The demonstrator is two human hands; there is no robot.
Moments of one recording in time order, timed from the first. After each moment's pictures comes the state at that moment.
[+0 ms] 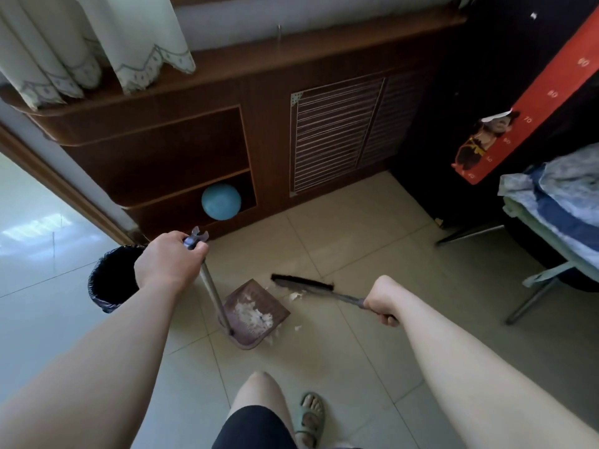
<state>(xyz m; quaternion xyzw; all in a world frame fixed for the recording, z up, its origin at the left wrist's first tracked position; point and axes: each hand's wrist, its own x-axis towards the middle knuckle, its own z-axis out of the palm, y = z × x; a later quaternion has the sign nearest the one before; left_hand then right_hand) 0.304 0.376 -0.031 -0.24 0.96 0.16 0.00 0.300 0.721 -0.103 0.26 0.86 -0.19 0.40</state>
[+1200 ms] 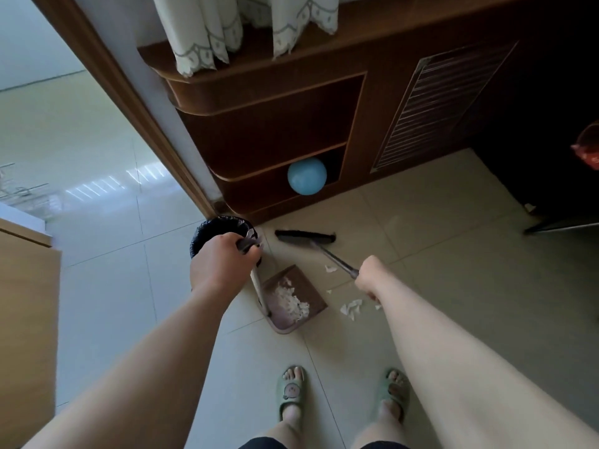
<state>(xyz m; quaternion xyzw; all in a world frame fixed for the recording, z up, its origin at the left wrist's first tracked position) 0.328 0.113 -0.047 -0.24 0.95 0.21 0.08 0.281 0.360 -0.148 0.19 0.90 -0.18 0.35</state>
